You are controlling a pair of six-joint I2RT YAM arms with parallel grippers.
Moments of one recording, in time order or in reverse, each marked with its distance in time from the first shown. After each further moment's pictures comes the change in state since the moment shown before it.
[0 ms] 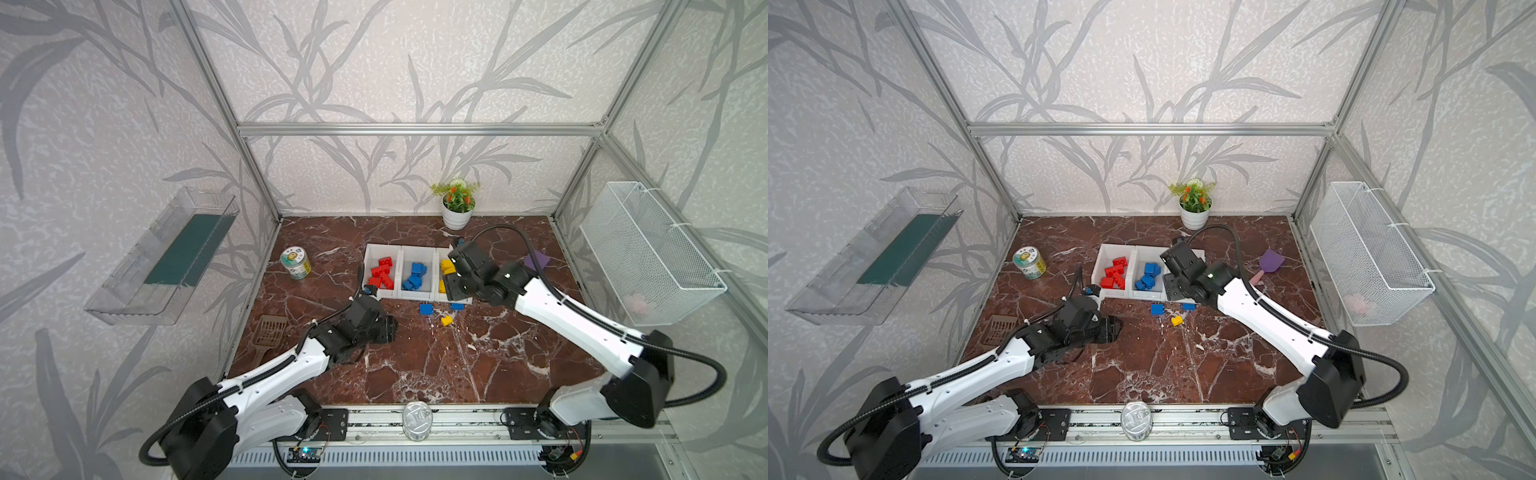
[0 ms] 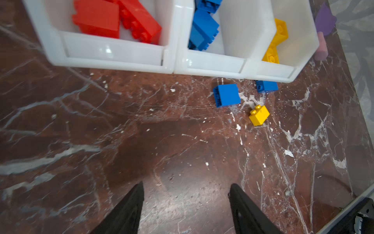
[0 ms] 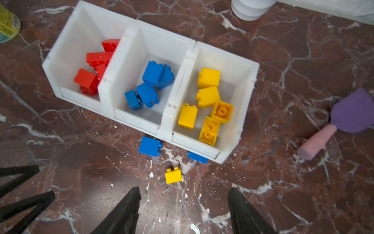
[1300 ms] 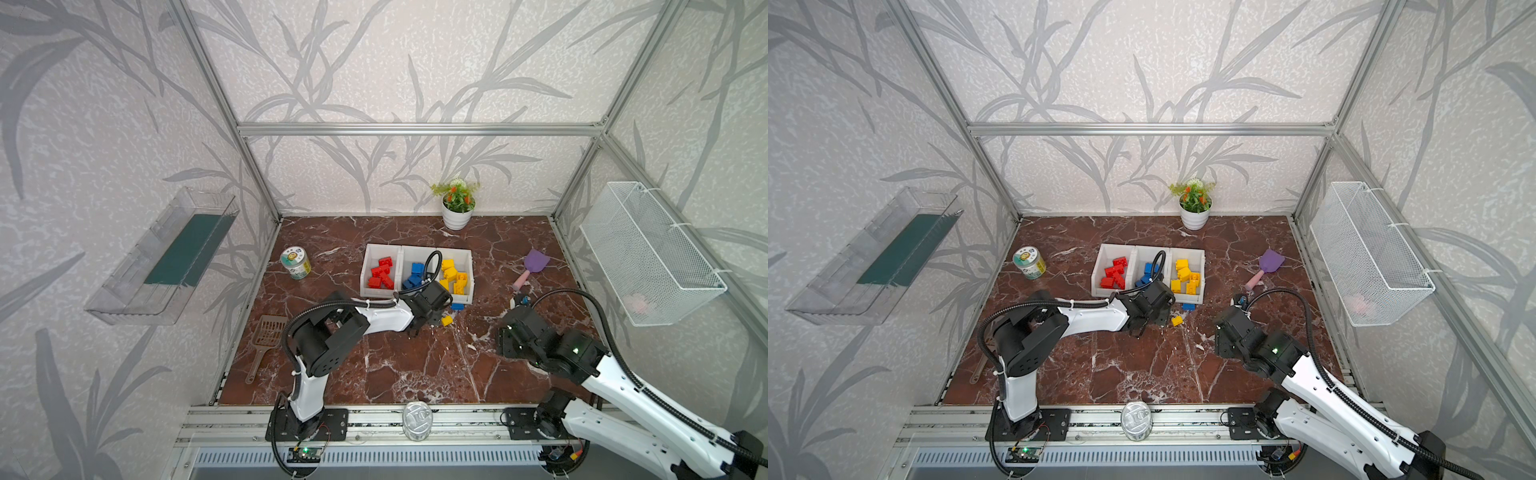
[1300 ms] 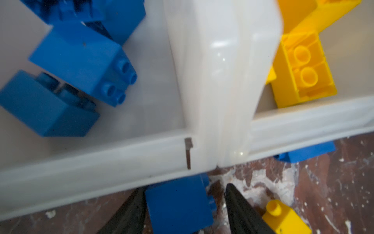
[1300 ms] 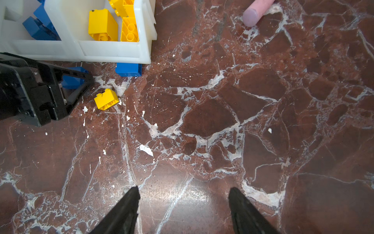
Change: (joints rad) left arm -0.162 0.800 0.522 0.108 -0.242 0.052; right arm -0.009 -0.604 -0.540 -0.164 0.033 0.314
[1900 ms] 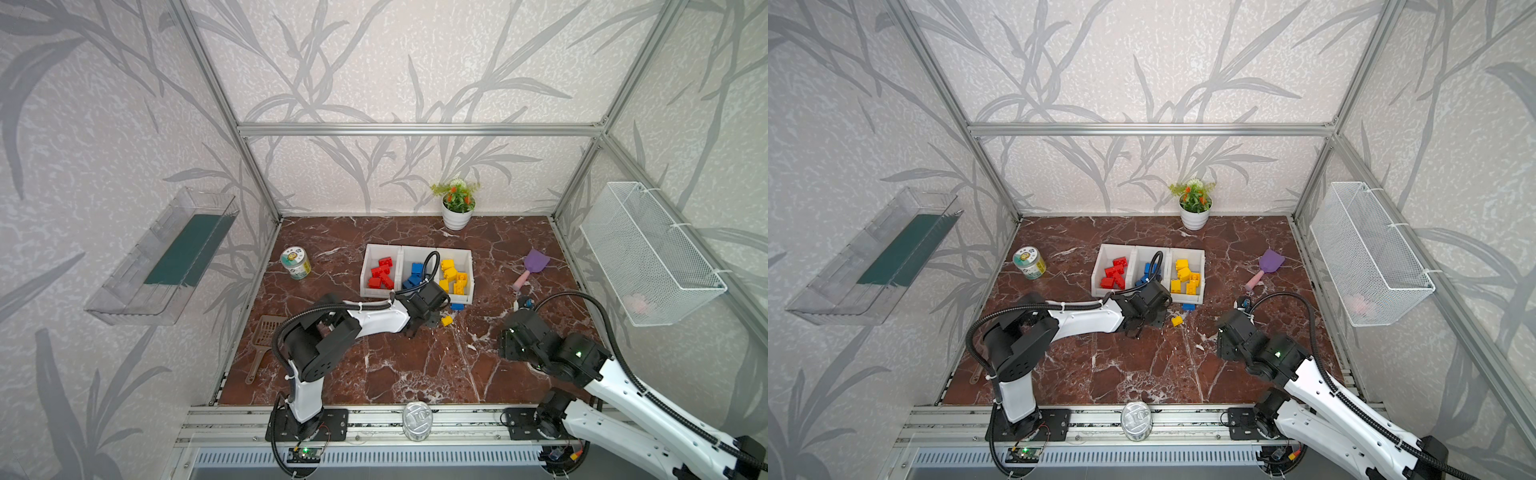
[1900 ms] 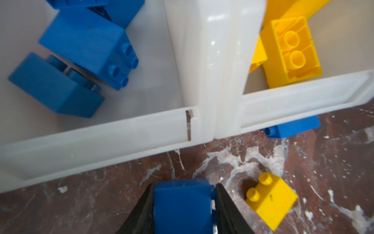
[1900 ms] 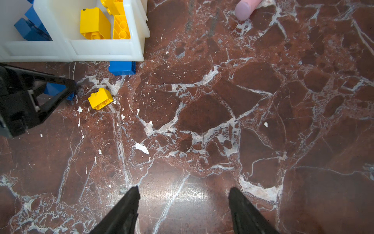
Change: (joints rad) left arm 0.000 -0.087 -0.028 -0.065 0.050 0.008; right arm 0.000 -0.028 -0.014 -0.020 0.010 0.028
